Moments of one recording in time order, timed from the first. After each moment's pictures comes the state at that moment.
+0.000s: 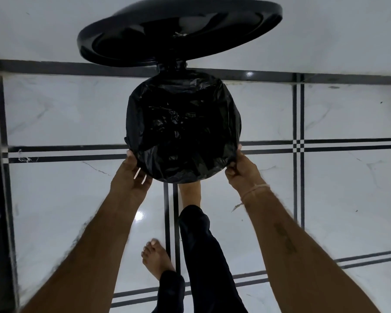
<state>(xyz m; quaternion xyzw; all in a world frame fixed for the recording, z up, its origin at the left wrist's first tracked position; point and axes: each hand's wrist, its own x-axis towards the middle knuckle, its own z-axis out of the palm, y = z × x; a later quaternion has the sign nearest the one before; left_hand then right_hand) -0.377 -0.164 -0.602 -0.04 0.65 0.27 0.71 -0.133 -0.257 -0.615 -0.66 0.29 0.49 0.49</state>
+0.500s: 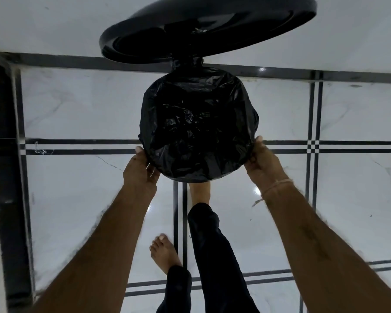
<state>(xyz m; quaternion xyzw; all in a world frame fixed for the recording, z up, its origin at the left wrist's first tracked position) -0.377 -0.153 -0.612 -0.02 0.70 0.26 0.67 -0.118 -0.243 -0.605 -0.66 0.24 0.48 0.52</state>
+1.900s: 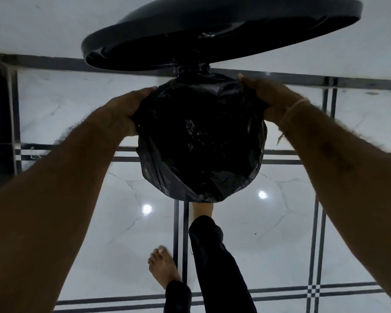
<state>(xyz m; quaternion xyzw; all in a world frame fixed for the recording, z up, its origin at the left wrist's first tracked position) -0.344 0.011 -0.622 0.23 0.63 0.03 0.74 -0.050 -0.081 -0.607 -0.73 -0.09 0.61 0.29</state>
